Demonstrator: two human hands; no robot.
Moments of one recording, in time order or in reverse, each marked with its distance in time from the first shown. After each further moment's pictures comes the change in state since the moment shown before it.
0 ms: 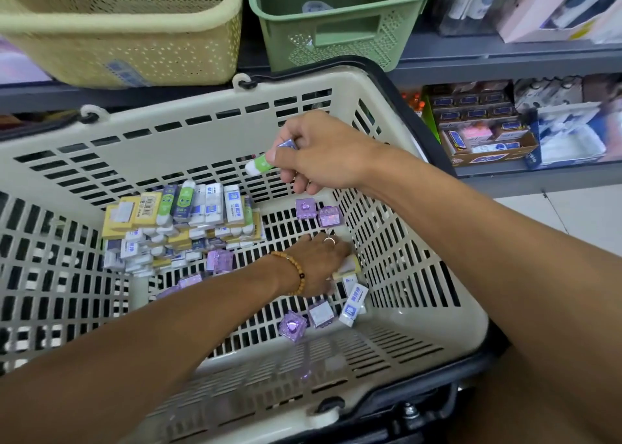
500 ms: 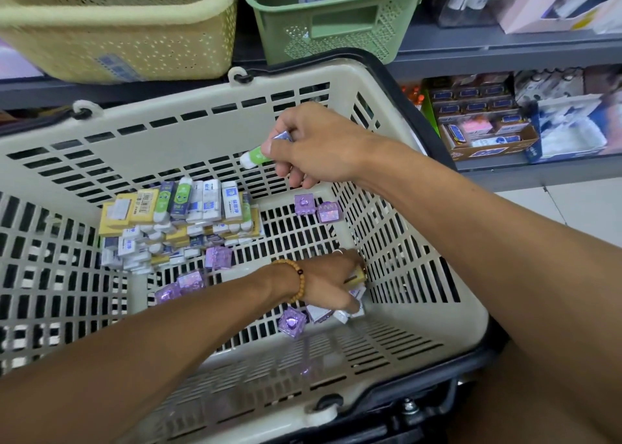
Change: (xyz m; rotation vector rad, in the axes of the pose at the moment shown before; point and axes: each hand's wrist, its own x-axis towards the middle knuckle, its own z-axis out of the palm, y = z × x) left_hand -0.009 0.028 -0.012 -0.409 -0.268 -0.042; right_hand 0.001 -0.001 0.000 -0.009 0.006 -0.019
